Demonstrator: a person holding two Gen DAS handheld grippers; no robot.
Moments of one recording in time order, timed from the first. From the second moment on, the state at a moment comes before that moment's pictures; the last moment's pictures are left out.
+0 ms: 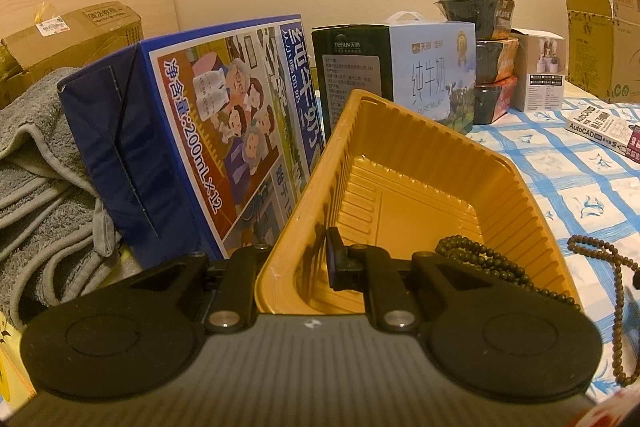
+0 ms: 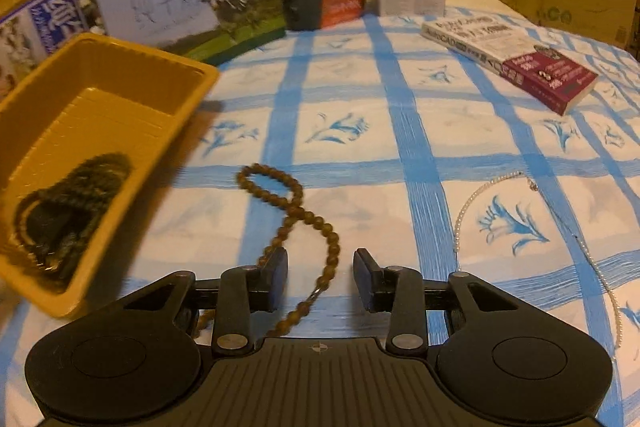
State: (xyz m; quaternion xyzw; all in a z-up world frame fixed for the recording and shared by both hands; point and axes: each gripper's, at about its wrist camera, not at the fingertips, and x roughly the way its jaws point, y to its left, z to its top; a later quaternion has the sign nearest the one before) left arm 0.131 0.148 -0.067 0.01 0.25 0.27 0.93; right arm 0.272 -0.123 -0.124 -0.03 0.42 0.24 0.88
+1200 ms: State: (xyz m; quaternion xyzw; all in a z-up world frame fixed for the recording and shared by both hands) left arm 0.129 0.149 -0.065 -0.01 0.24 0.26 0.93; right arm 0.230 -0.135 0.072 0.03 0.23 0.36 0.90
